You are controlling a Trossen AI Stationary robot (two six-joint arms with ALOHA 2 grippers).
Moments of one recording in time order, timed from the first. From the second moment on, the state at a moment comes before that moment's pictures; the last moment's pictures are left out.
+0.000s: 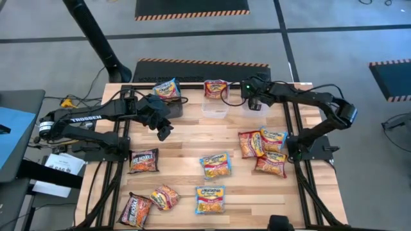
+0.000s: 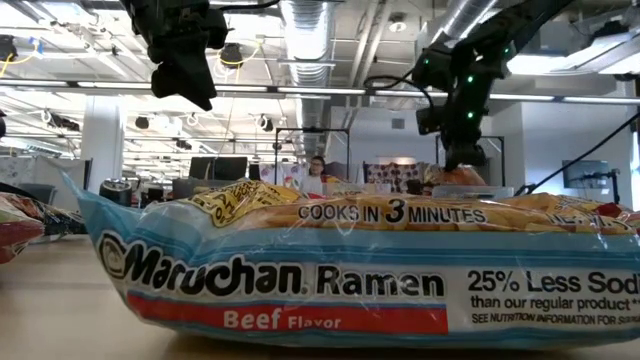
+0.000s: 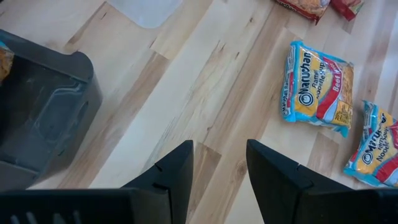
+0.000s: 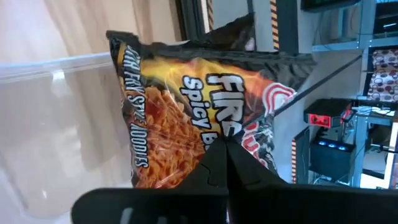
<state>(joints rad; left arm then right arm) 0.25 1.08 0.94 -0.69 0.01 -0.35 -0.62 1.46 0.94 -0.47 0.58 -0.65</state>
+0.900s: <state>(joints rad) 0.25 1.08 0.94 -0.69 0.01 -0.34 -0.60 1.56 0.94 -0.50 0.64 -0.66</state>
